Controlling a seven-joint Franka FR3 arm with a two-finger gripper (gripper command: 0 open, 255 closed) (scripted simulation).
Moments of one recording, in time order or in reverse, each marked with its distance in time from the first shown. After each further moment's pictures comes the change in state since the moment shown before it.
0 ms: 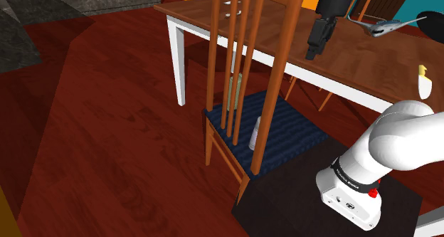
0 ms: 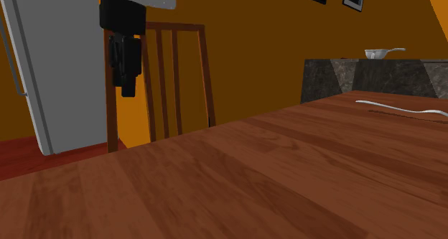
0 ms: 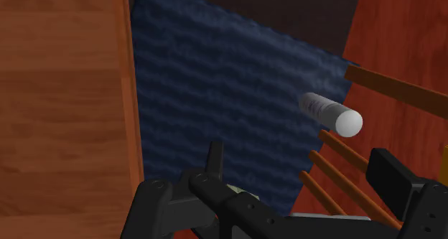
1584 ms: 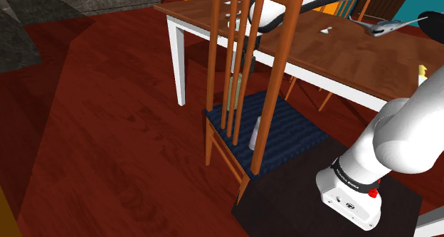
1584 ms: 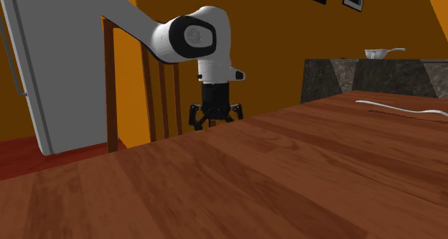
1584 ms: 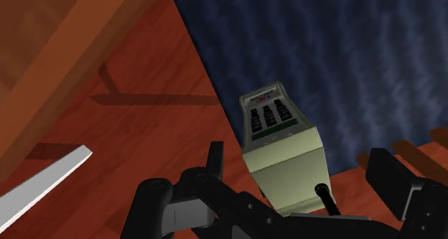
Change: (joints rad) arm 0.154 0.667 -0.031 0.154 -0.150 0.616 -0.634
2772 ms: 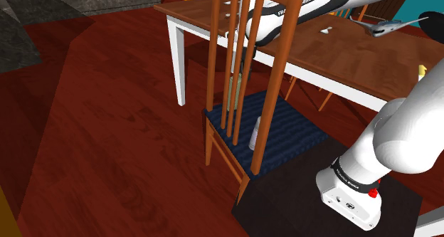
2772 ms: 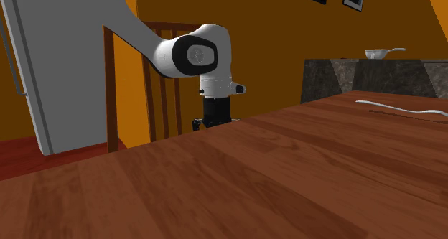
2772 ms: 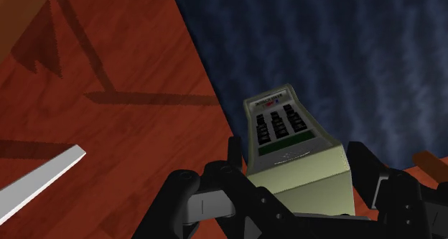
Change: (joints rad) arm 0.001 0.055 0.001 -0.040 -0.004 0.101 -0.007
